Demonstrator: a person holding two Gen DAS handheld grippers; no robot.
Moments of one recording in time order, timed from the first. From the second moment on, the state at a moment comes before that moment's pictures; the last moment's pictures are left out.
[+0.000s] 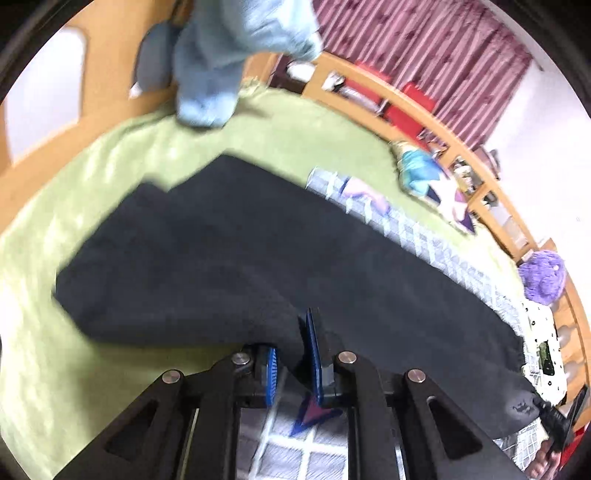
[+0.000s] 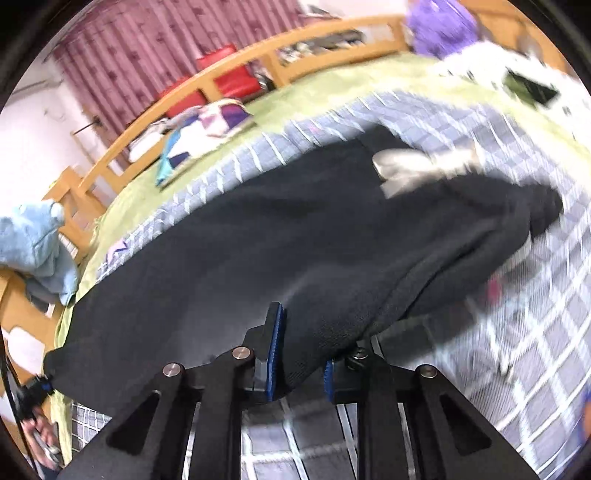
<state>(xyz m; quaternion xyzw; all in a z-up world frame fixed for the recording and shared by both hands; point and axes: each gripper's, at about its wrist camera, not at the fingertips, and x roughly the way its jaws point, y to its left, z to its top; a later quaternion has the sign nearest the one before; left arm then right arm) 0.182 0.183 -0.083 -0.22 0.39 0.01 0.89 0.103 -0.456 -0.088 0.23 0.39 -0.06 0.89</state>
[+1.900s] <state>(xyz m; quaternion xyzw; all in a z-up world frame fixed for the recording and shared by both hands) 0.200 0.210 -0.059 -0.21 0.36 0.03 0.91 0.158 -0.530 -0.064 0.30 0.32 -0.11 0.89</state>
